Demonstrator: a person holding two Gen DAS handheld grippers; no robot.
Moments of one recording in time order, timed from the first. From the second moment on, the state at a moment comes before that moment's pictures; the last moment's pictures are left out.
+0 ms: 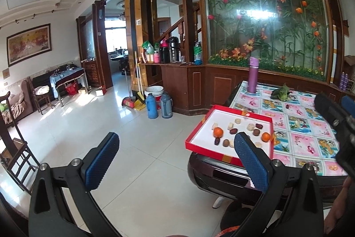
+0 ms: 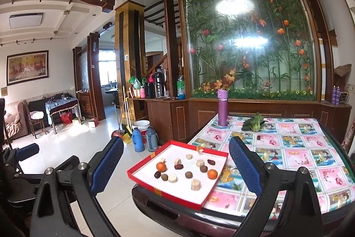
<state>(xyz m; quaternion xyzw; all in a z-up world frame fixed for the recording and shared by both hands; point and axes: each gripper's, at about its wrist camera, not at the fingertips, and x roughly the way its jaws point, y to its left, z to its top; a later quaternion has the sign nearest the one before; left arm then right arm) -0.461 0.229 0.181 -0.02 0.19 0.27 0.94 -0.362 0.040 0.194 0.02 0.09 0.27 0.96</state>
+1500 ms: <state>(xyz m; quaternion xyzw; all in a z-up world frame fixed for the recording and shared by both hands) -0.339 0.215 0.185 0.02 0.26 0.30 0.92 -0.281 0.021 0.177 0.03 0.13 0.30 0.95</state>
